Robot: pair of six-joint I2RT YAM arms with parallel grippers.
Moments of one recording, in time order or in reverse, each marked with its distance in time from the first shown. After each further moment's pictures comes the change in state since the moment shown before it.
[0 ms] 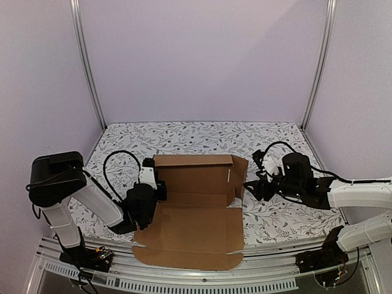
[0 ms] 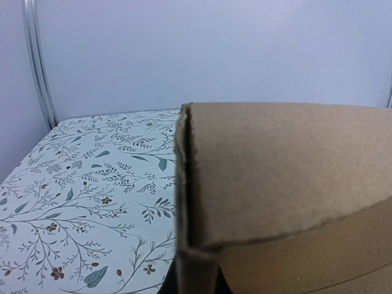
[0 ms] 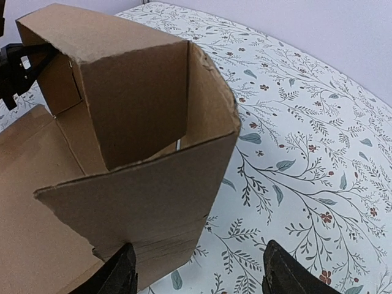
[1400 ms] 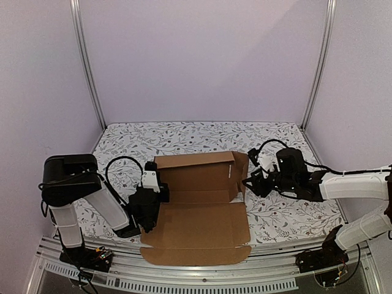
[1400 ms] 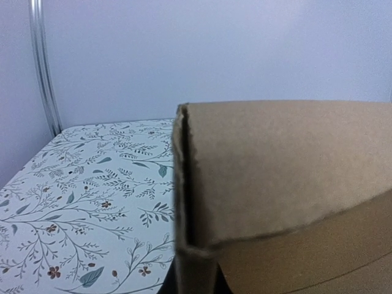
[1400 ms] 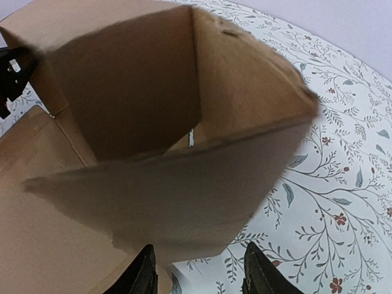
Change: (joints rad) left arm -0.036 0.125 0.012 0.205 -0.064 0.087; right arm -0.048 0.122 0.067 0.002 -0.078 -0.010
